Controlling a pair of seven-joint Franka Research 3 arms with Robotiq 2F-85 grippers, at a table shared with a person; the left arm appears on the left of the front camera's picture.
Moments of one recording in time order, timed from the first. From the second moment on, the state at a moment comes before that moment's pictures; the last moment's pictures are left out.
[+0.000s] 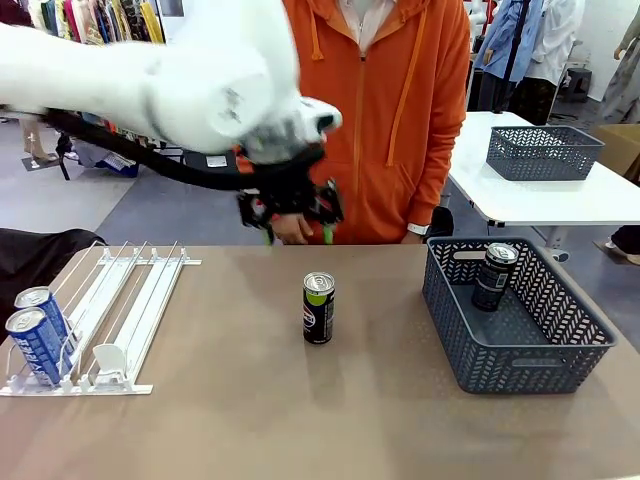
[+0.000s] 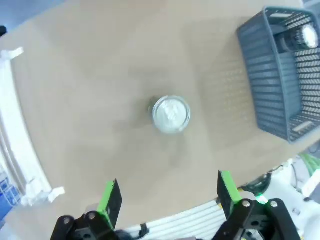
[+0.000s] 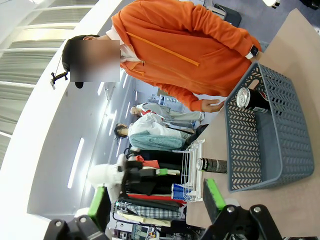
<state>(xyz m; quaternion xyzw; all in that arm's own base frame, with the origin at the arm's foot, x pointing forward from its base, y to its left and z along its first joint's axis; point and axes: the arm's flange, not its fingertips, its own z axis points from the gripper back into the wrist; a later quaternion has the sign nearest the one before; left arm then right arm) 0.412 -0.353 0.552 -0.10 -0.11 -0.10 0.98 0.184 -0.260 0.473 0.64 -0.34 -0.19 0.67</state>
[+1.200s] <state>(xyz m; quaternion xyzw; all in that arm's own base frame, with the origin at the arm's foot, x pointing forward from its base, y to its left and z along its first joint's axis) 0.325 0.127 0.486 -0.62 -0.17 0.13 0.75 0.184 -0.261 0.473 0.64 -0.34 -0.19 0.67</state>
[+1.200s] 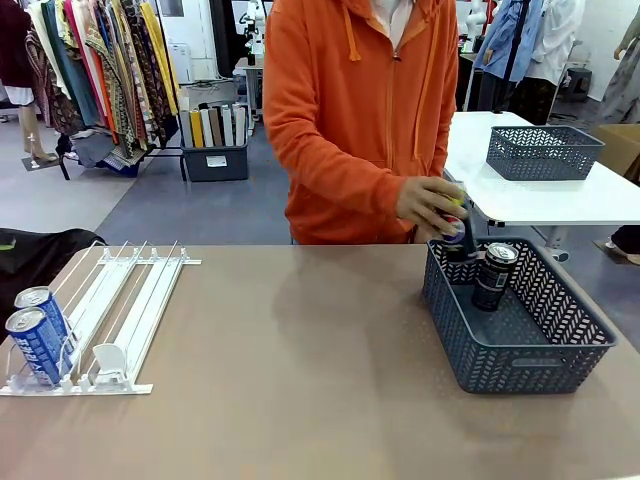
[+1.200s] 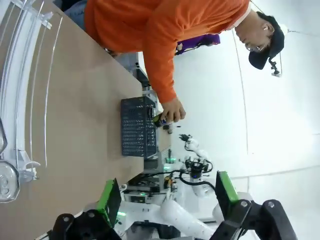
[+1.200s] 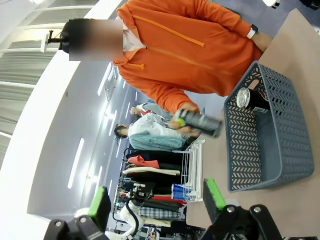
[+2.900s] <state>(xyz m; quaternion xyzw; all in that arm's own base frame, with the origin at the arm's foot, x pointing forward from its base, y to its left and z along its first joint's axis) 0.318 0.065 0.562 -0.34 -0.17 0.09 0.92 0.184 -0.261 0.473 0.64 -0.34 -0.19 0.67</state>
